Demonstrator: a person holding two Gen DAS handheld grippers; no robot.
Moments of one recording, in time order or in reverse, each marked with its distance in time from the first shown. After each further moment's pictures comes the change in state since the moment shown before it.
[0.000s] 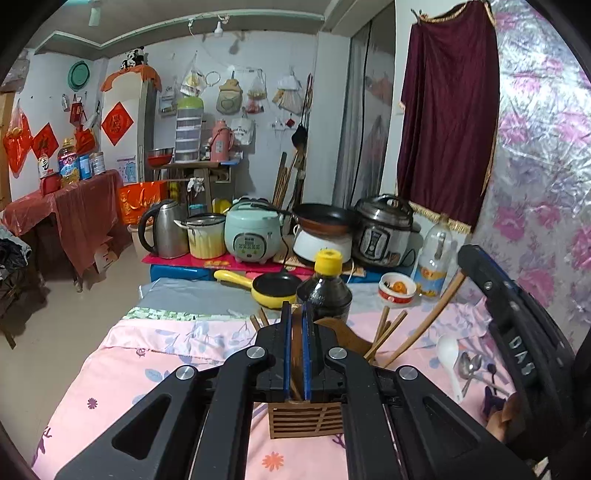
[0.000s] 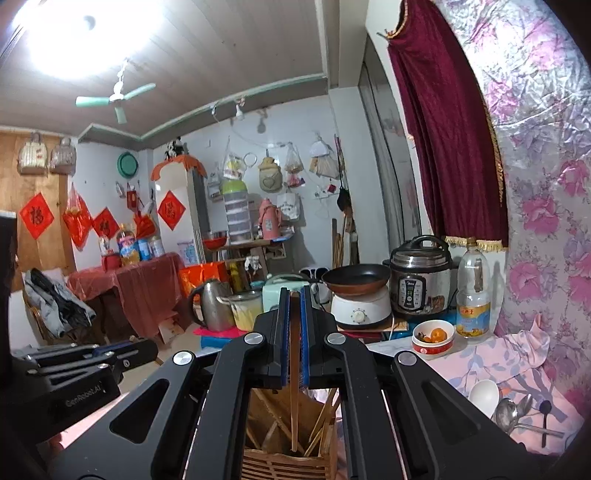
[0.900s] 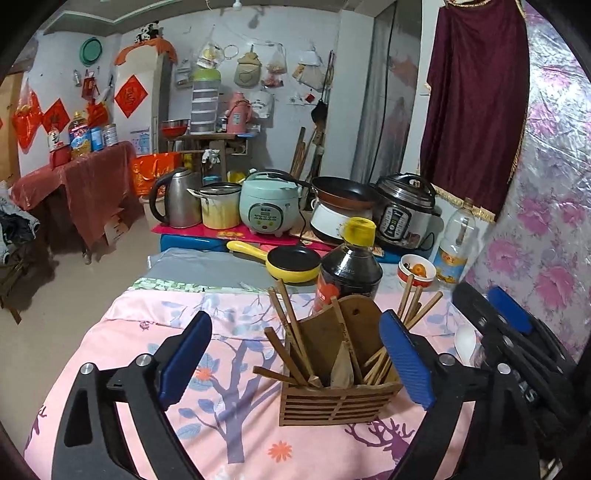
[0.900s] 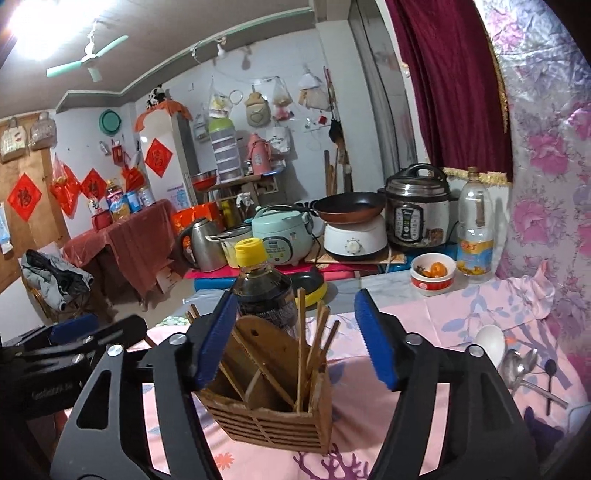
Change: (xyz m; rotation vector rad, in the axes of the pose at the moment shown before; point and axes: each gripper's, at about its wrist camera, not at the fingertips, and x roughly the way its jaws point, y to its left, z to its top) left arm 0.027 0.019 -0.011 -0.056 0.084 0.060; right arm 0.035 -0.021 -0.026 0.051 0.275 -0.032
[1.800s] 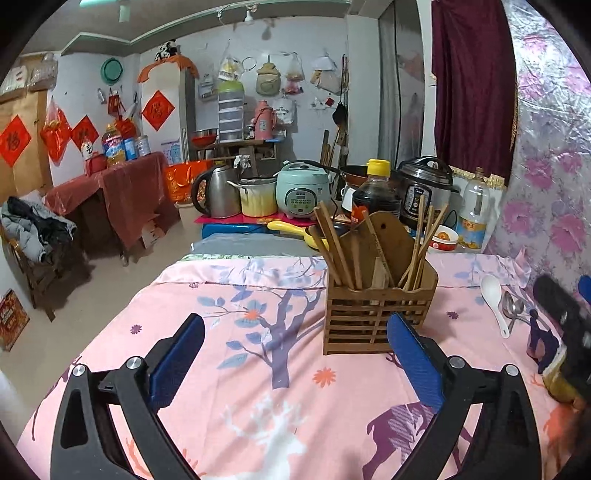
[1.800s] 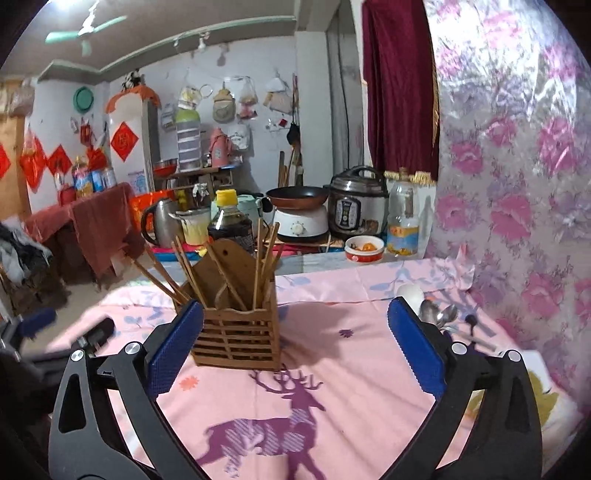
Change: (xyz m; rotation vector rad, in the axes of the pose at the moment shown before) left arm -0.069 0.014 -0.105 0.041 -0.033 0.131; right arm -0.112 0.014 -0.077 -0.089 -0.018 -0.231
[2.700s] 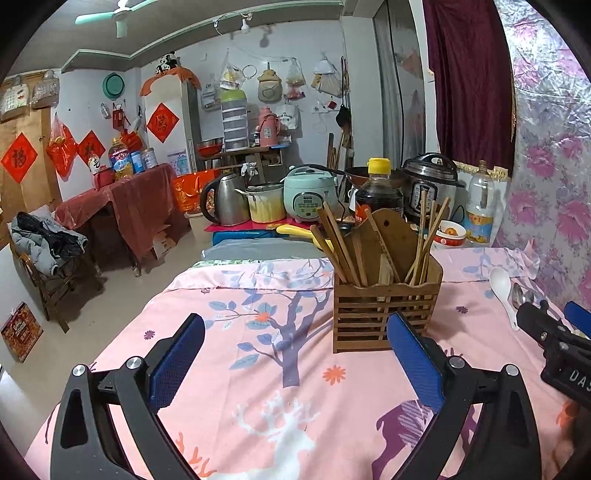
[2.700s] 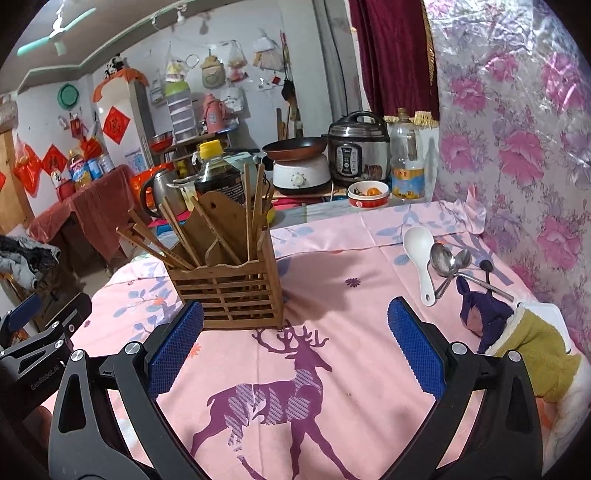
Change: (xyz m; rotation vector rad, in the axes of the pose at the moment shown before) left arm -0.009 -0.010 -0.006 0.054 -0.019 0.057; right arm 0.026 -0.019 -0.019 0.101 0.193 0.056
